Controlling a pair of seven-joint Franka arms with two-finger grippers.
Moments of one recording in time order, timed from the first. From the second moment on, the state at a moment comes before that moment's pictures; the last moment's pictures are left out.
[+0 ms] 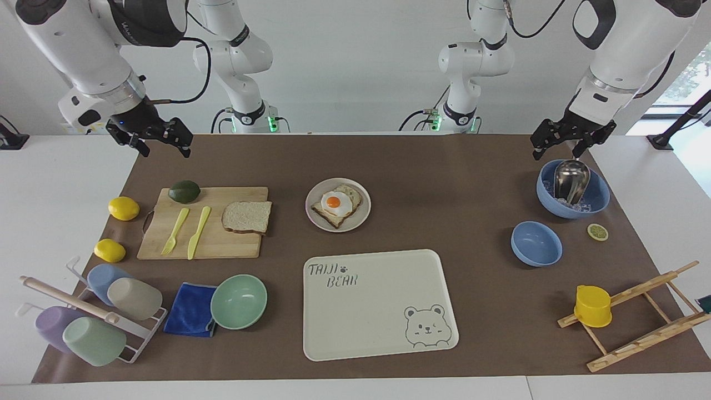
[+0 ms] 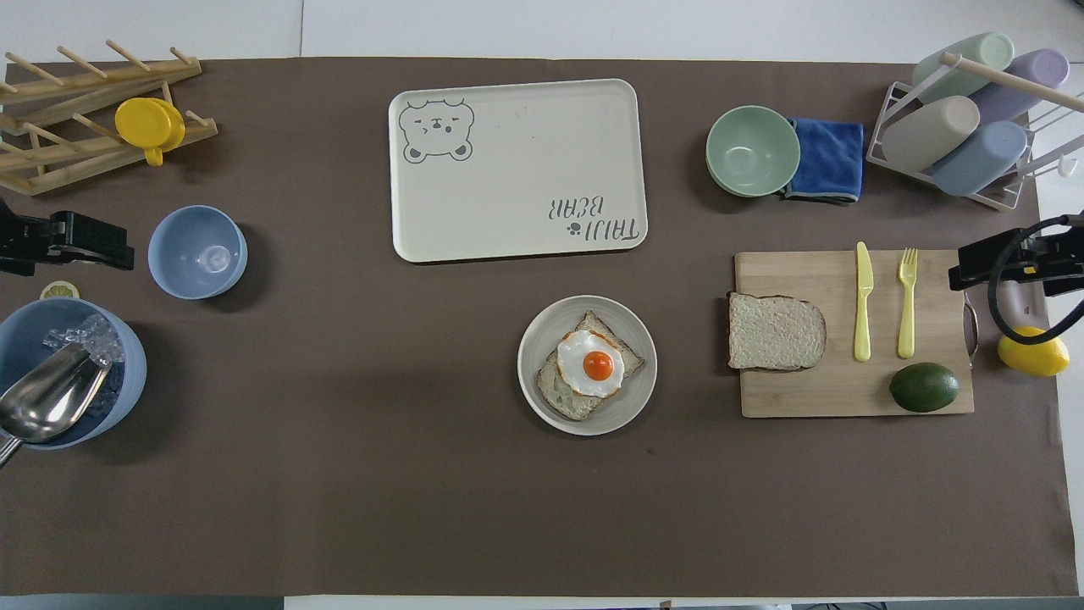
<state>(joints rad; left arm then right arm) -0.10 -0.02 0.03 -1.61 0.01 1.58 -0.04 0.11 -0.02 -0.19 -1.64 0.03 1.53 0.01</state>
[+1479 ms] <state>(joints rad) -0.10 -0.02 0.03 -1.61 0.01 1.58 -0.04 0.41 0.26 -0.10 -1.69 -0.29 1.68 0.34</state>
